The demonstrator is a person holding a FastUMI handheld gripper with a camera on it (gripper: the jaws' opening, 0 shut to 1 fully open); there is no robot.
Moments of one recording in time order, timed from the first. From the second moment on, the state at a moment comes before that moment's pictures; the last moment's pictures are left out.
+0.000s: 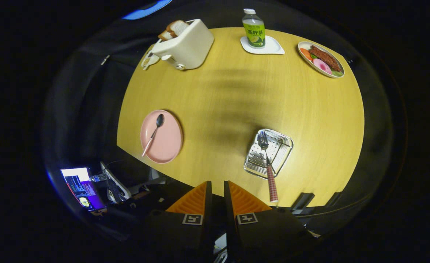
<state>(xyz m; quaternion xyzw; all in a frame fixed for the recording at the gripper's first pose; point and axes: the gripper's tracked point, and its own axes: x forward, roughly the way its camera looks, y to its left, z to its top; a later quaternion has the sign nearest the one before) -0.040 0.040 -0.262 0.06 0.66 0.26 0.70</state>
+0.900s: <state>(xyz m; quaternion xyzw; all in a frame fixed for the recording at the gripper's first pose) -0.103 0.318 -0.316 0.20 0.69 0.27 0.64</state>
